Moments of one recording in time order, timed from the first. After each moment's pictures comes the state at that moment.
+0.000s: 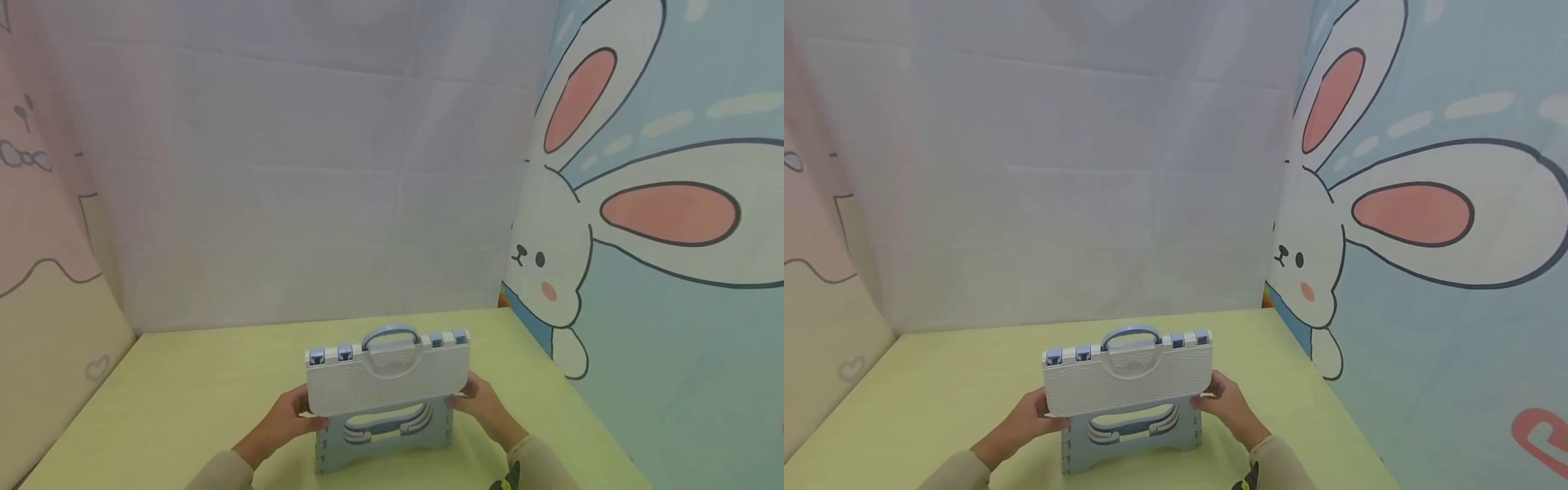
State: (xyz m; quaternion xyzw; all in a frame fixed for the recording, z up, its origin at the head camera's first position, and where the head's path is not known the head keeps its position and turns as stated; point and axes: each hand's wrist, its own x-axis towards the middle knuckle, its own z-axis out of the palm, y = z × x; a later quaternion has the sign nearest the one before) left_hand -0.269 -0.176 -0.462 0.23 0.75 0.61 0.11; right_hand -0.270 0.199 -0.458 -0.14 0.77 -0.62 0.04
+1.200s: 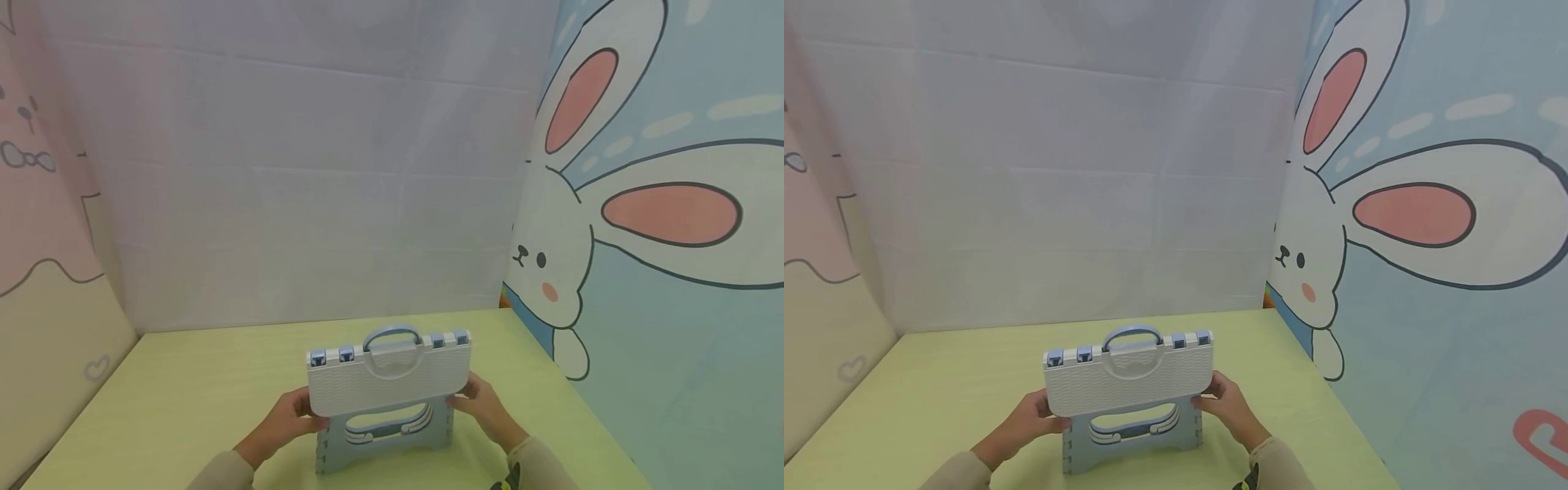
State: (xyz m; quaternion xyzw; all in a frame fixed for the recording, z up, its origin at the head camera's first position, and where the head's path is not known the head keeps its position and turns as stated) left_hand -0.268 -0.177 -0.462 0.23 0.74 0.63 0.13; right_hand -0.270 0.198 -0.458 -0.16 0.77 -0.62 0.02
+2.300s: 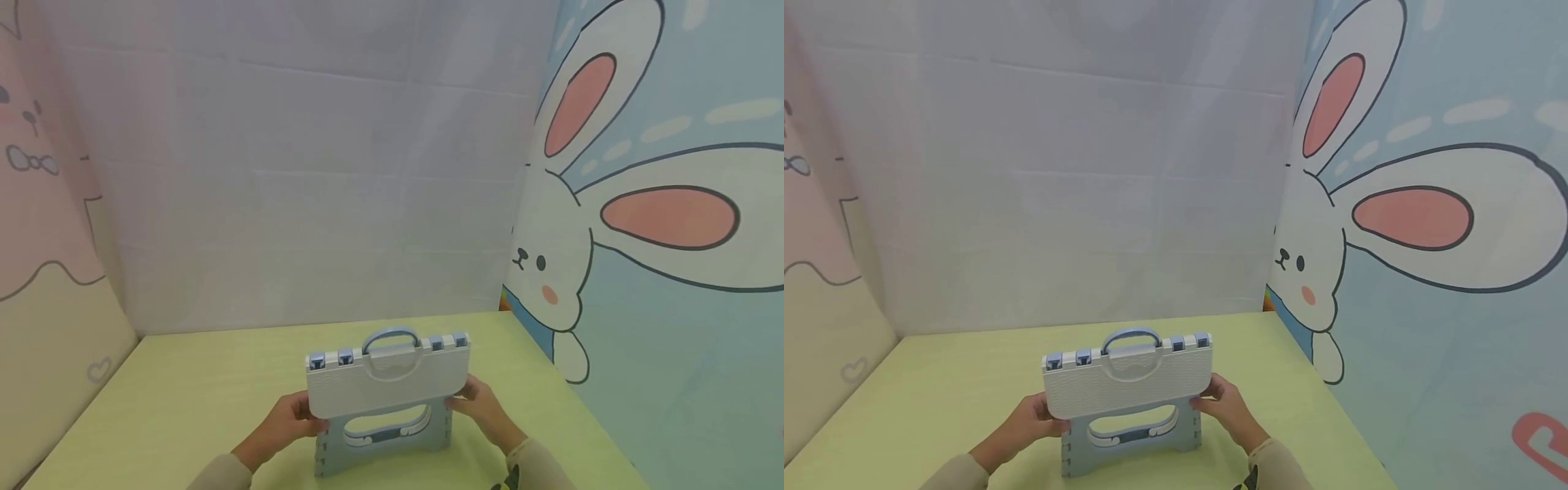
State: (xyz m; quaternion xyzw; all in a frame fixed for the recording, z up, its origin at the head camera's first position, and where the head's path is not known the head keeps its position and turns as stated) left_hand -0.265 -0.176 -0.461 0.21 0.73 0.63 0.13; right_hand -0.273 0.198 -0.461 -0.15 0.78 -0.61 0.02
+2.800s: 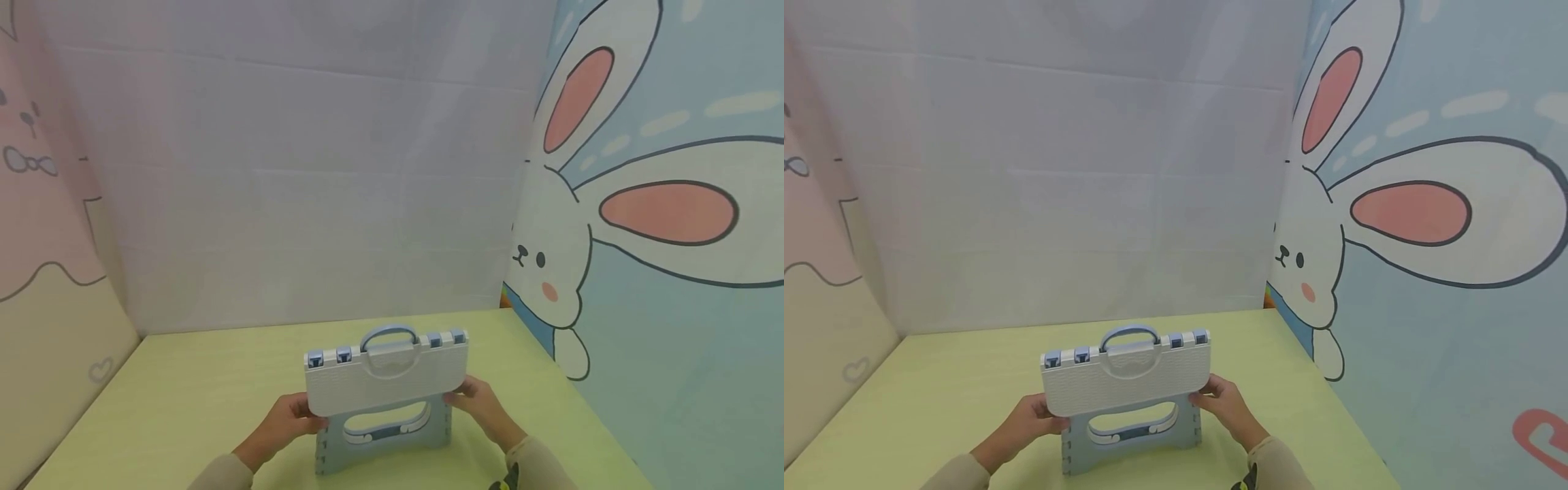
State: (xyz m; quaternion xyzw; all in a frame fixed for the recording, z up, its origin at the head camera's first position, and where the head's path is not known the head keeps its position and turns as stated) left_hand -0.263 -0.175 -0.462 0.21 0.73 0.63 0.13; right_hand -0.273 0.199 -0.462 -0.15 0.79 -0.59 0.02
